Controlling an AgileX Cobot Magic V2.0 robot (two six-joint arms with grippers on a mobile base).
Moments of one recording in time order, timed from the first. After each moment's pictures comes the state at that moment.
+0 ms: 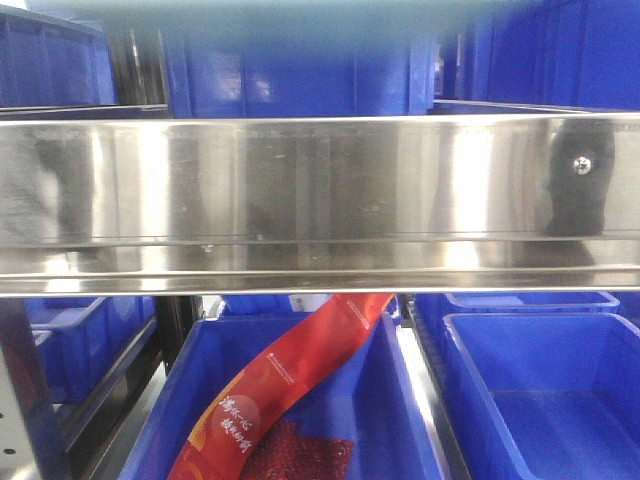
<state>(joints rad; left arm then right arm) -0.32 1.37 -1.44 -0.20 0.96 -0.03 0.43 1.50 -1.58 0.06 1.04 0.24</state>
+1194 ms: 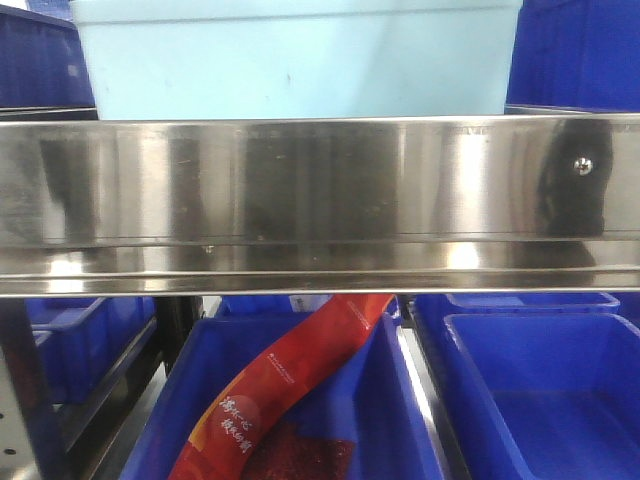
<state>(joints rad) -0.32 1.21 -1.35 -0.19 0.80 0.00 0.43 1.37 -1.45 -0.03 0.83 0.24</state>
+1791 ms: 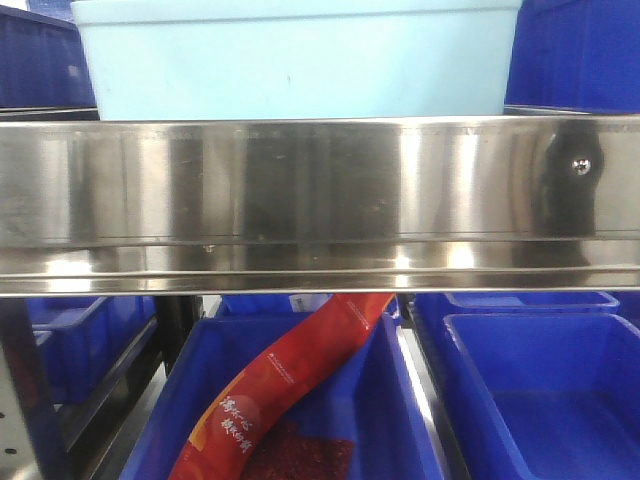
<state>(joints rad) -0.29 0.77 -0.94 -0.07 0.65 -0.03 0.43 0.97 -1.09 -0.20 0.75 0.24</state>
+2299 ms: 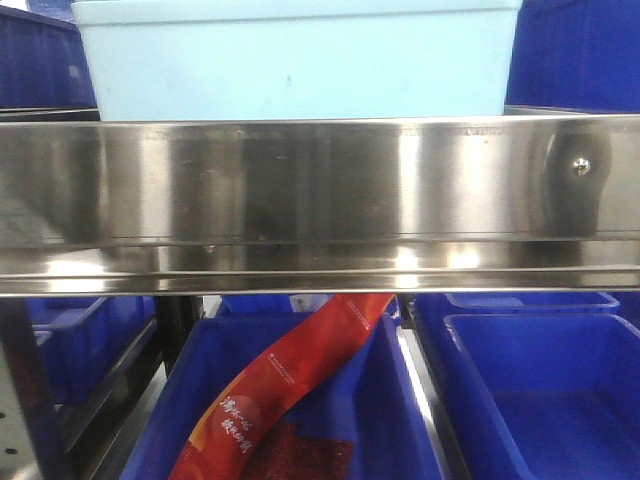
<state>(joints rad) -0.28 0.33 -0.52 -0.04 0.48 -0.04 0.43 0.47 -0.45 -0.20 0.42 0.24</state>
